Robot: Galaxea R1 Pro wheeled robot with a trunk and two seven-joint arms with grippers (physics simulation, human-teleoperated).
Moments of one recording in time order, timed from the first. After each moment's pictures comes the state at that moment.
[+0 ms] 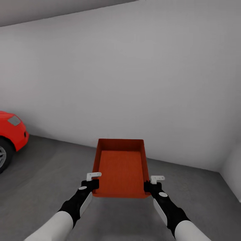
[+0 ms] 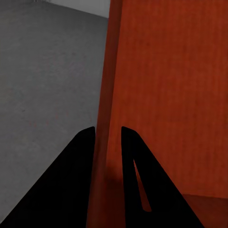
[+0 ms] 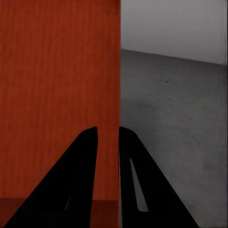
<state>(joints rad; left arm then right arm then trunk) -0.65 -0.11 -0.07 -0.48 0.10 0.12 0.18 -0.57 0.06 0.13 -0.55 -0.11 0.03 -0.09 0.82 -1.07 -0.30</state>
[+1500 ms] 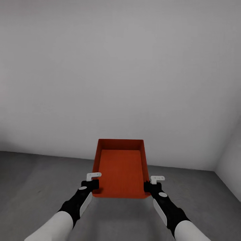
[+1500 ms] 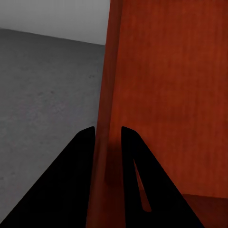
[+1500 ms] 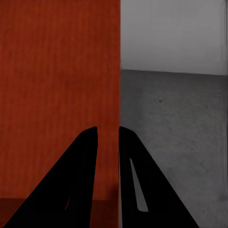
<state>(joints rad) -0.65 -0.11 -0.07 -0.47 0.10 0.12 0.18 -0.57 0.06 0.13 -0.55 -0.11 0.03 -0.09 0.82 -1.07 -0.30</state>
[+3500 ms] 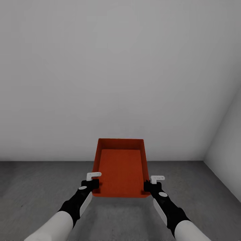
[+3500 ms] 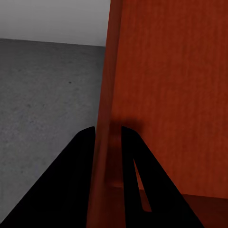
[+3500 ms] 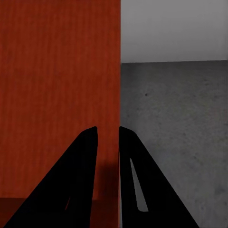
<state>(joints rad) -0.65 -0.11 -0.07 -0.48 0.10 0.12 0.18 -0.58 0.06 0.12 -0.55 -0.11 0.03 -0.09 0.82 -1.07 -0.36</state>
